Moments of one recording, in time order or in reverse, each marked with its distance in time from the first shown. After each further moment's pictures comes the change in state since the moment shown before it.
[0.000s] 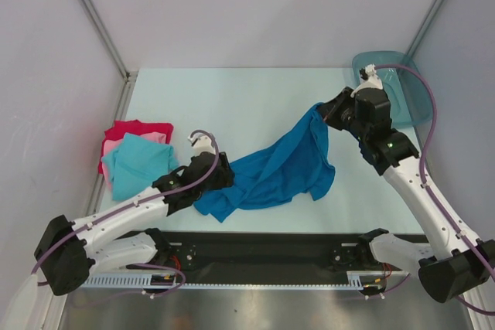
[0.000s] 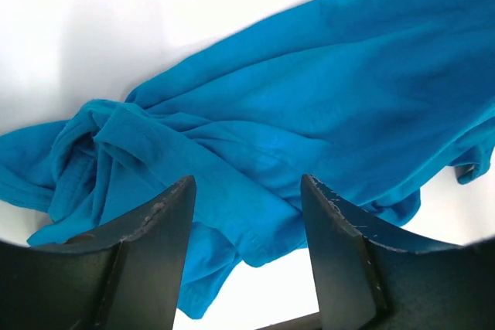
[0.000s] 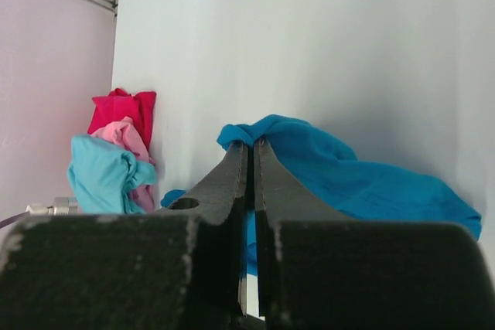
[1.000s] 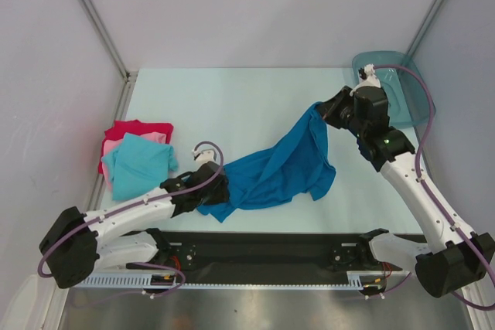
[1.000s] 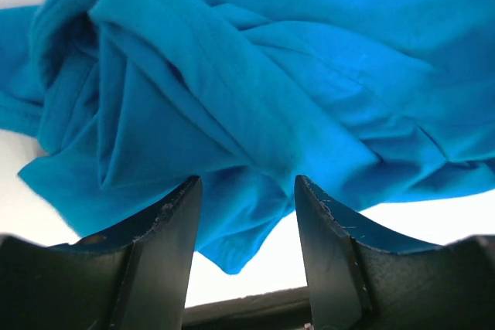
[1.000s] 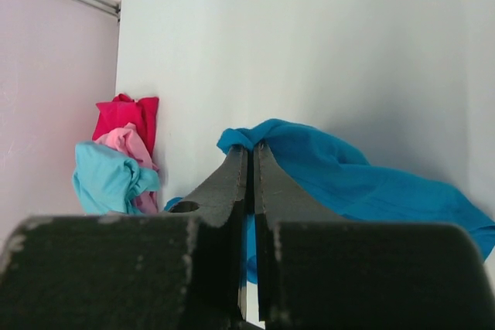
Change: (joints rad) left arm -0.013 0.056 -0.069 -0.114 0.078 -0.080; right arm -0.039 0.036 -0.027 0.044 -0.052 0.019
